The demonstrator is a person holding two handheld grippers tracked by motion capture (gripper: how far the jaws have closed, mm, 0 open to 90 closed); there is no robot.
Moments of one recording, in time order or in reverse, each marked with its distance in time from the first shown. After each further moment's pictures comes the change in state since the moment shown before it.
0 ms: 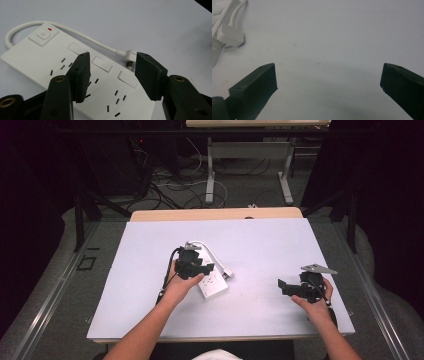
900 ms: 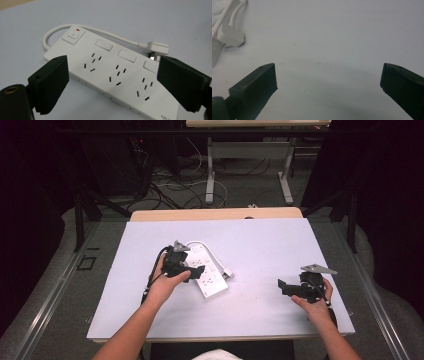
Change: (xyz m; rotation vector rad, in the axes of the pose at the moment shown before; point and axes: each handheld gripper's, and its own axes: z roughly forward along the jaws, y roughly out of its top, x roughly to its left) left arm 0.024 -0.007 -0.023 0.000 0.074 0.103; right arm 0.001 0.000 0.000 0.001 -0.002 0.002
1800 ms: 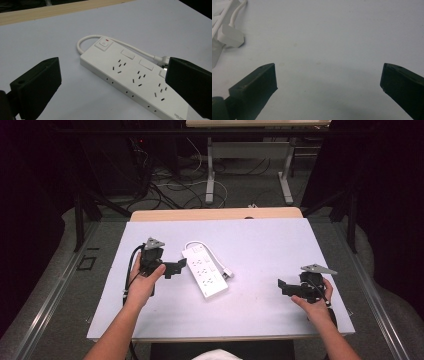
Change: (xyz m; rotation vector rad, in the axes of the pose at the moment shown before) left arm 0.042 -0.015 -0.046 -0.133 0.046 -0.126; right arm 0.000 0.000 0.000 -0.005 0.000 0.000
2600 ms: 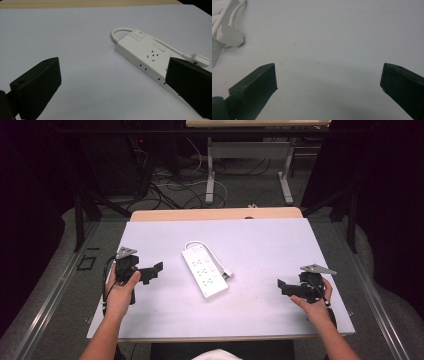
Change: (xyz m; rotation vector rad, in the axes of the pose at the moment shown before) left arm 0.050 -0.042 -0.027 -0.039 0.084 -0.124; right arm 0.001 0.000 0.001 0.003 -0.003 -0.002
